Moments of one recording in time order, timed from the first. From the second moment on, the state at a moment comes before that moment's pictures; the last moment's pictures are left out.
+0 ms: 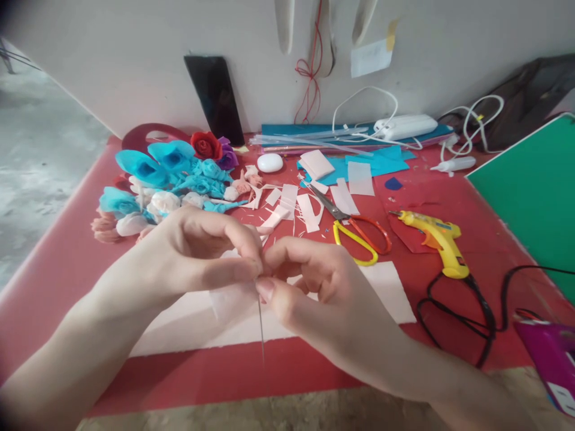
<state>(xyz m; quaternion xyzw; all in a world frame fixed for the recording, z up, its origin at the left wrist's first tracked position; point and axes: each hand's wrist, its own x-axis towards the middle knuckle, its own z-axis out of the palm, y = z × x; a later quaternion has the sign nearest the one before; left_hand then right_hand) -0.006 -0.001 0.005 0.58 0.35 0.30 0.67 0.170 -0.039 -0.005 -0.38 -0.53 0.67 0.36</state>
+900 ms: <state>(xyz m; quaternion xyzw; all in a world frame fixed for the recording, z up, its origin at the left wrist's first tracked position) -0.007 -0.001 0.009 0.59 0.39 0.32 0.63 0.165 -0.037 0.000 -0.42 -0.59 0.58 0.36</state>
